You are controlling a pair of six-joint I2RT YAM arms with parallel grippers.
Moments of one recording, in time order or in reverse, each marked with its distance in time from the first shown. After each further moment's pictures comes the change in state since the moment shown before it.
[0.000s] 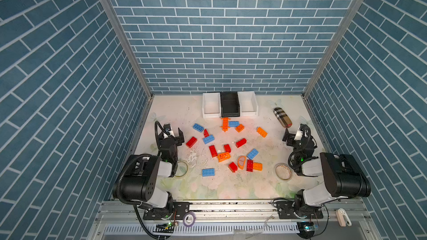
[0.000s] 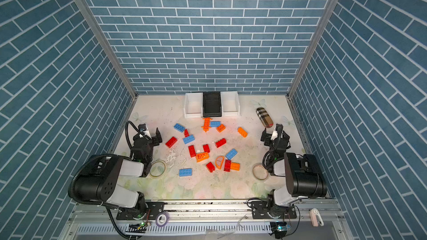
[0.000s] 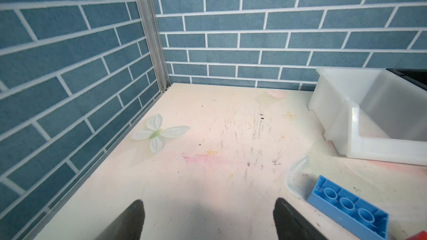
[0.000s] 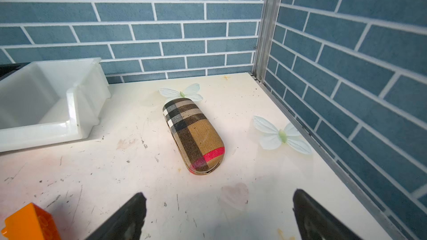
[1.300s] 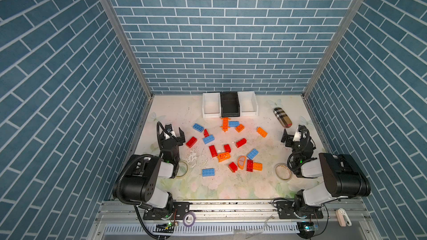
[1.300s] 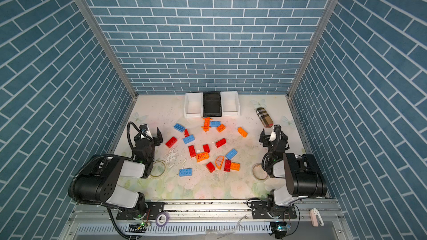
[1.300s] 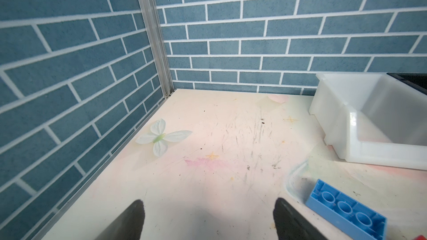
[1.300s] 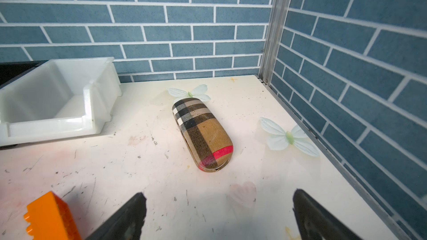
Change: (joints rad) left arm -0.060 -0.013 -0.025 0.046 -0.085 0.023; right arm 0.040 0.002 -0.053 0.074 0.000 -0.019
